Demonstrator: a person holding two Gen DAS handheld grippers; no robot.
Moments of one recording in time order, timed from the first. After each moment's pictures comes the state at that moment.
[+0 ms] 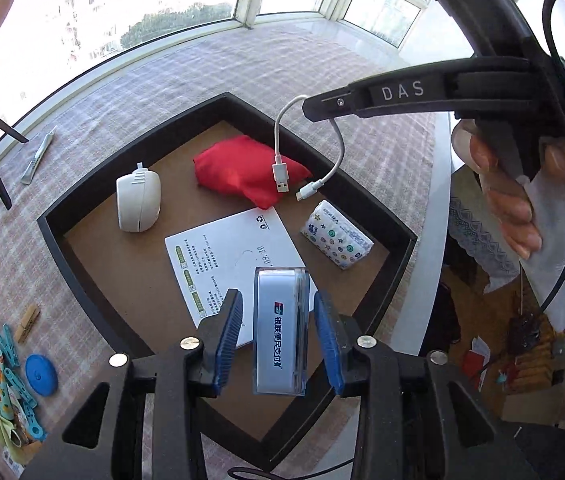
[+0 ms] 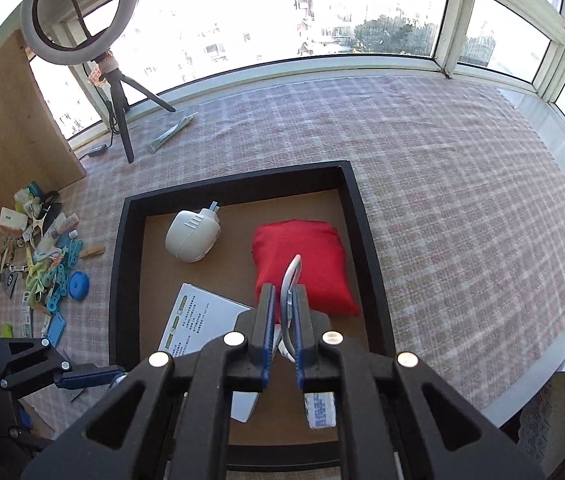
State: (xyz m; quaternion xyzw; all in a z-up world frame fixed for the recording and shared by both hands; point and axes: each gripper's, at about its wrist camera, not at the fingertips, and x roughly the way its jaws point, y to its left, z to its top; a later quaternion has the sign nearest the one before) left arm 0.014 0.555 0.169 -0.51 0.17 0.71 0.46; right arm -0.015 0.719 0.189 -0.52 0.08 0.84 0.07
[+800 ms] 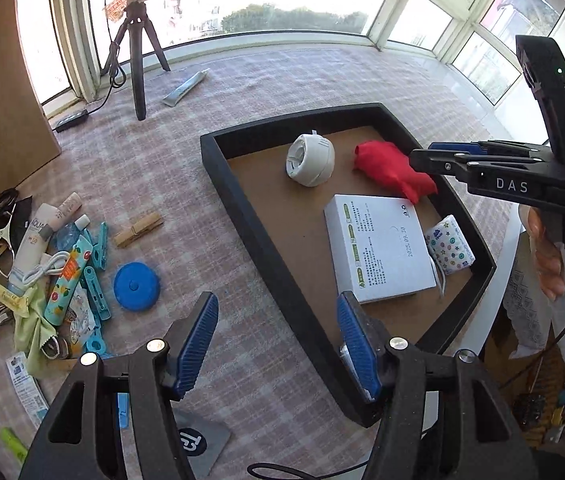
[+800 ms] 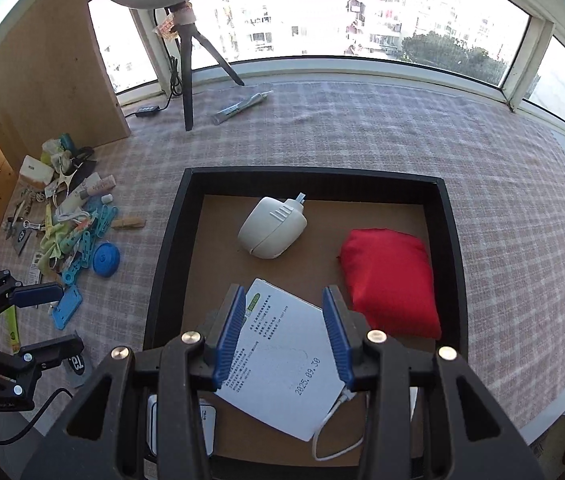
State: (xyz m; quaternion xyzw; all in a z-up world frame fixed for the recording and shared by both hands) left arm -0.039 0.406 0.148 -0.55 0.08 0.78 0.30; right arm -0.047 0.625 0.163 -0.53 0.02 0.85 -0.02
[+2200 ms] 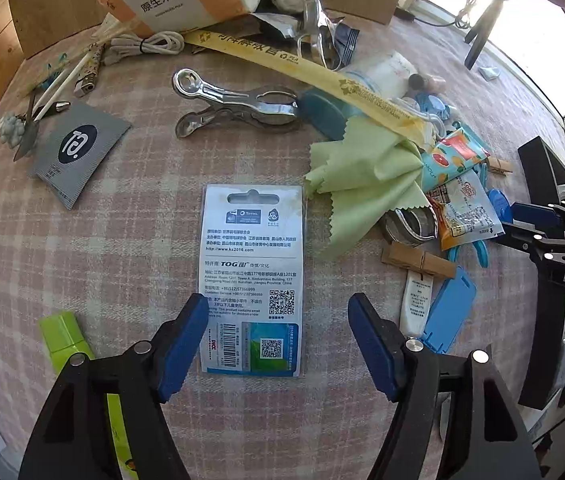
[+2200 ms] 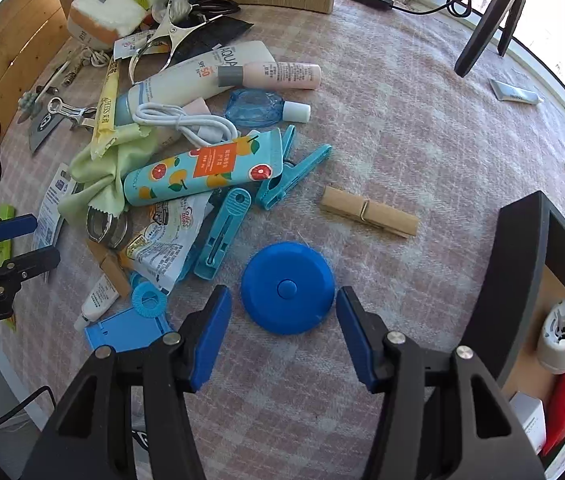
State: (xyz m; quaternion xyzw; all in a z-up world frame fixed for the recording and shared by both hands) left arm -0.080 0.157 0.030 -0.64 -0.04 0.77 0.04; right arm -0.135 0.369 0.041 -0.63 -0.10 0.75 -0.17
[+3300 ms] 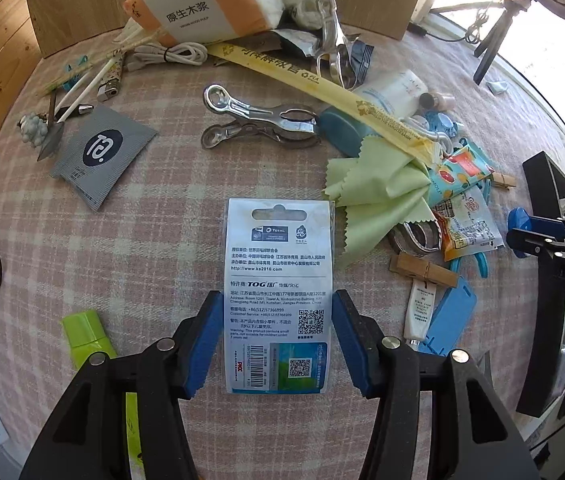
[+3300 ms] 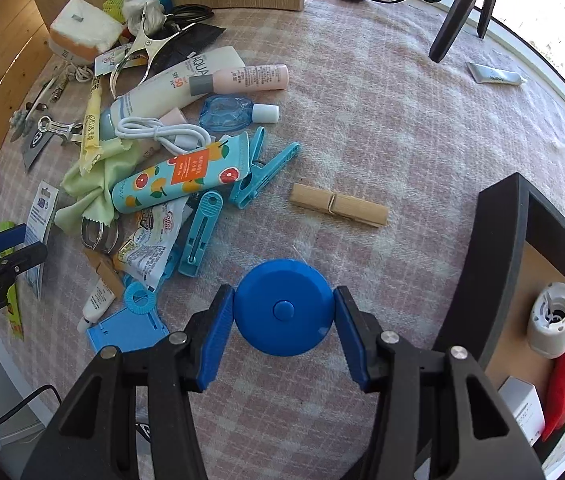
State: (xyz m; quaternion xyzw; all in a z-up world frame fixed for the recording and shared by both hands) left arm -0.079 0.140 0.046 -0.62 -0.04 0.78 0.03; right arm -0.130 0.392 0.053 -0.64 -0.08 0.75 -0.14
